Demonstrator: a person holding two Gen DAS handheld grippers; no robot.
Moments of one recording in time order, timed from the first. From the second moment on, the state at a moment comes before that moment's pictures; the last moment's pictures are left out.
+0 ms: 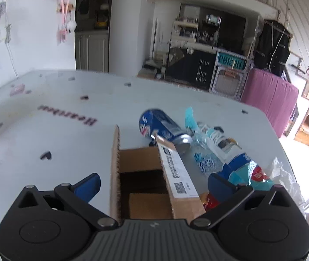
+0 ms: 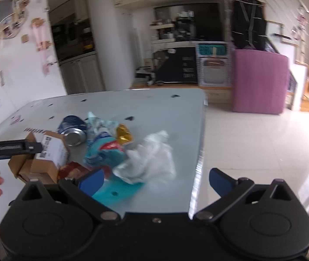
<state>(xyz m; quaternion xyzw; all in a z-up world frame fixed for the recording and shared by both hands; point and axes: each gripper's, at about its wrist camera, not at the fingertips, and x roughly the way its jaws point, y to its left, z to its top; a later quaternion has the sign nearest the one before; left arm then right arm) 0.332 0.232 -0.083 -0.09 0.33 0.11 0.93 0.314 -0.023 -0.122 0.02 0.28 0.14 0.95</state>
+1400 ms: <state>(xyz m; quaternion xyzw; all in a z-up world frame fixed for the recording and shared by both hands) 0.290 0.243 -0.105 -0.05 0.37 0.08 0.92 0.350 0.142 -0.183 -0.15 0.38 0.33 0.85</state>
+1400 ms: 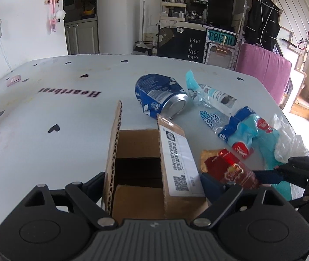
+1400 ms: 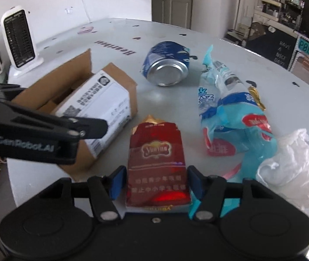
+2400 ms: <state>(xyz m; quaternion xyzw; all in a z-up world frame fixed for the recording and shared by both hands) 0.273 0.229 -0.087 -0.05 0.34 0.11 0.93 0.323 0.107 -0.149 -0.07 0.35 0.28 0.89</state>
